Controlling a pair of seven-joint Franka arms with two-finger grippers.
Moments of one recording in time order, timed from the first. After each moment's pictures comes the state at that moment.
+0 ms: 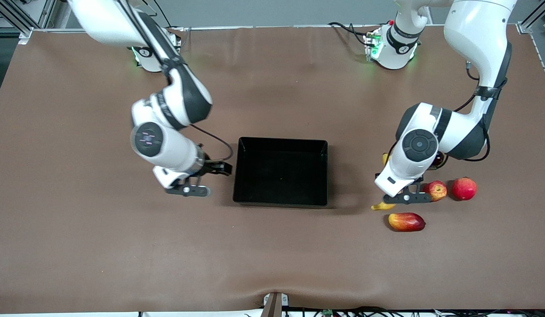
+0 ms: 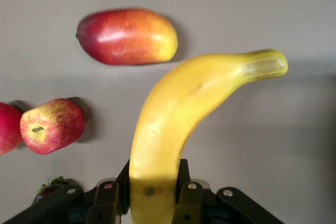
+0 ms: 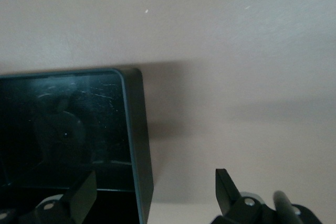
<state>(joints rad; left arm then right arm) -0.03 0.44 -0.25 -1.85 0.38 2.19 -0.44 0.45 0.54 0.03 -1.56 0.20 2.08 0.48</state>
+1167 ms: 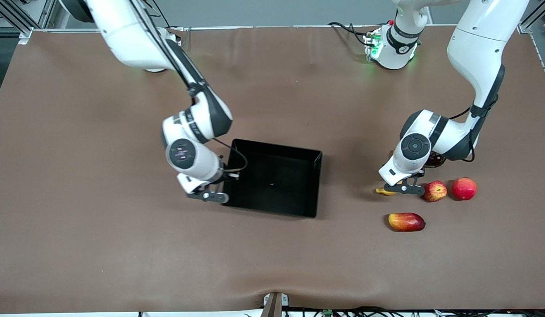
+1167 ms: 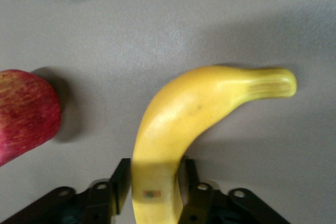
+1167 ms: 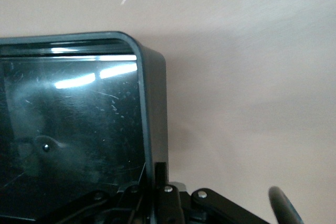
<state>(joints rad) 0.05 0.52 -0.25 -2.03 0.57 2.36 -0.42 0.46 0.60 -0.01 -1.54 0.19 2.09 0.53</state>
